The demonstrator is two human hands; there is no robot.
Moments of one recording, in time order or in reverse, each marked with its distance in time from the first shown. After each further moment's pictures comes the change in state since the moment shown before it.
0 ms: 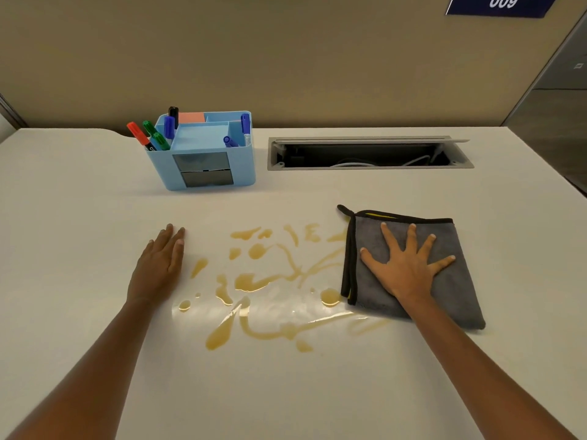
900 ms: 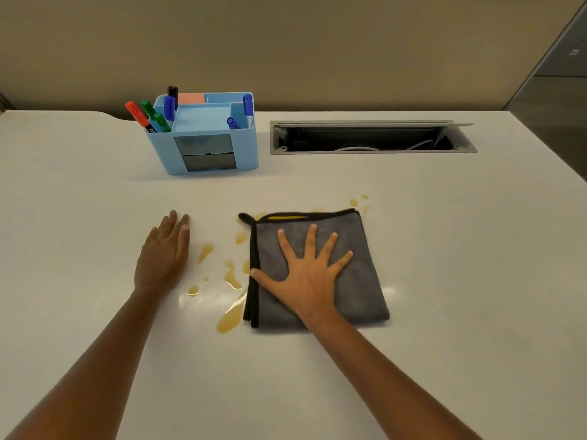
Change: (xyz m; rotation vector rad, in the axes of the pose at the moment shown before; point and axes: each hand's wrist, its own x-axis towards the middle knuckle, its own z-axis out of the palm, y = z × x) left_hand -0.005 0.001 0.000 0.007 0.012 0.015; right_hand -0.087 -0.136 0.033 0.089 -0.028 -0.309
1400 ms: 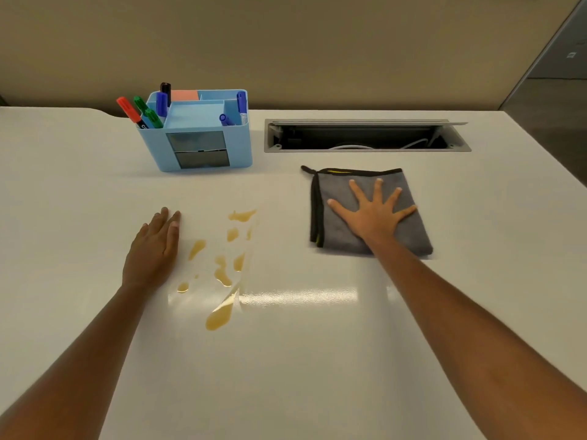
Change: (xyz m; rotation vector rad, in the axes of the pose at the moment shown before) left_hand 0.001 -0.003 0.000 -0.014 -0.002 -0.003; right_hand 0.102 0.117 -0.046 -0.047 0.009 0.244
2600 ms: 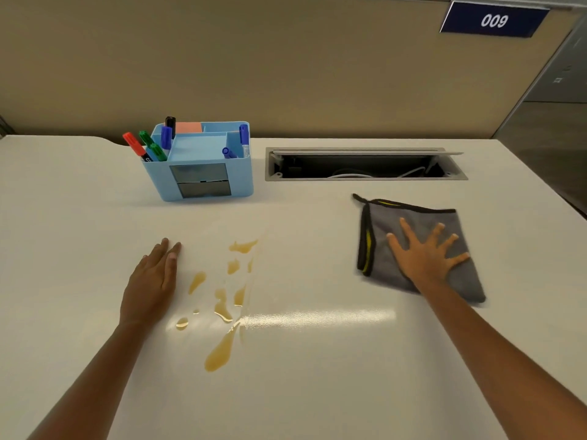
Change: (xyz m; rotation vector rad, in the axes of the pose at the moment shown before) left_hand 0.001 0.001 -0.002 -0.055 0.030 -0.022; right_hand 0.003 0.075 -0.005 0.015 0.068 0.248
